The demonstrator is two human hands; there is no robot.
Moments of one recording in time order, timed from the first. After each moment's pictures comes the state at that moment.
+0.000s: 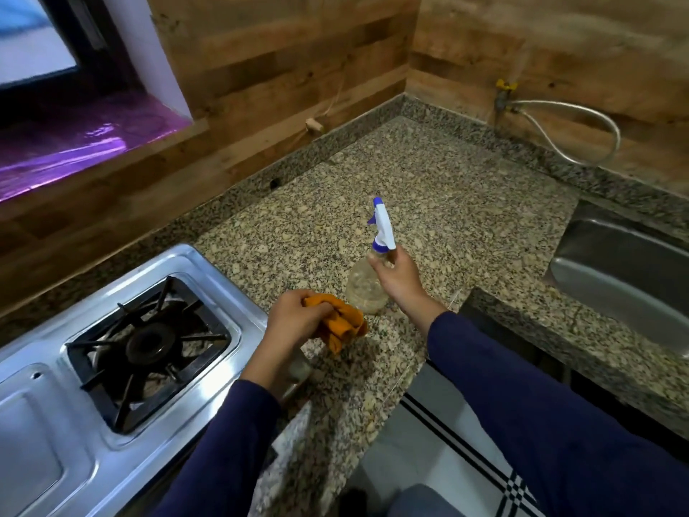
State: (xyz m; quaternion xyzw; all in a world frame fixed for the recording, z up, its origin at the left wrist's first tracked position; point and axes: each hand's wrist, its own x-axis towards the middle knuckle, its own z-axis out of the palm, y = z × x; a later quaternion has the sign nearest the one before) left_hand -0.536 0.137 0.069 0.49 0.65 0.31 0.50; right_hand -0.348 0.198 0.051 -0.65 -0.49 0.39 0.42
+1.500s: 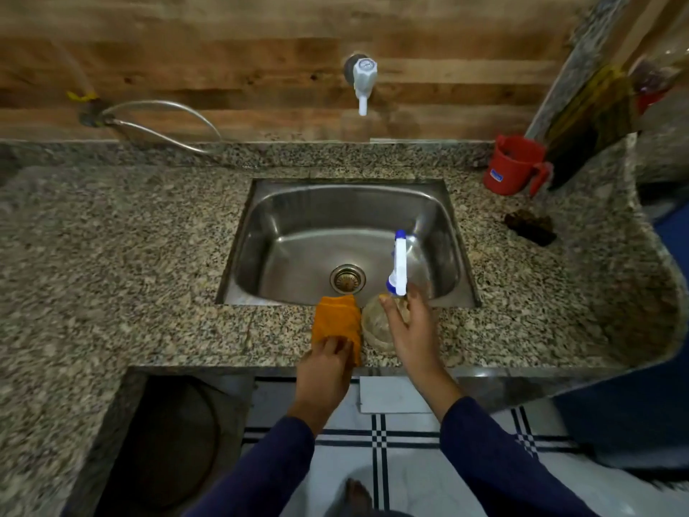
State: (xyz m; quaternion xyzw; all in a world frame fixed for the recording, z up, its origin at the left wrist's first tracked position) left_hand 0.076 0.026 -0.074 0.96 0.26 0.02 0.08; right_hand 0.221 -0.065 -0.014 -0.76 -0.30 0.08 0.56
